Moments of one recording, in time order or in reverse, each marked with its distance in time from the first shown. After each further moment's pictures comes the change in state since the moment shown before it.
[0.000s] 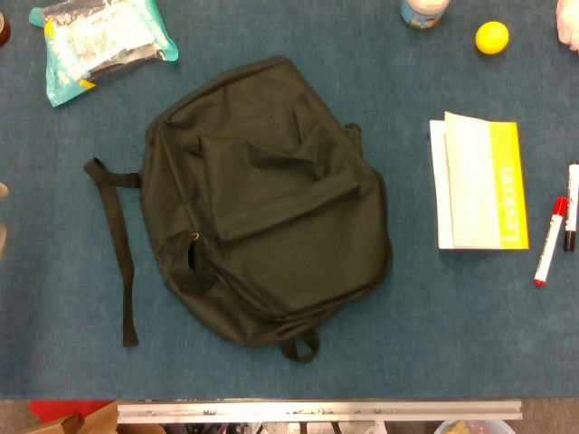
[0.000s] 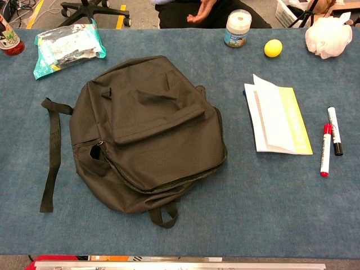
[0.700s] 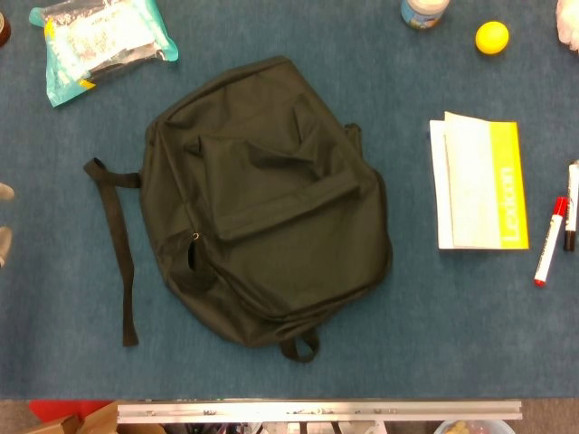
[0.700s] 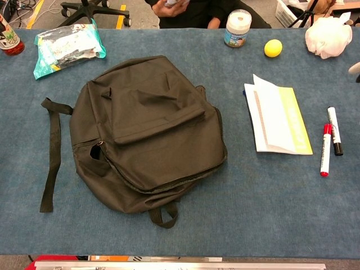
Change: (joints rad) left arm -0.001 0.010 0.008 -0.020 0.021 0.001 -0.007; right arm 0.109 -0.011 -0.017 -0.022 -0.072 -0.160 0.003
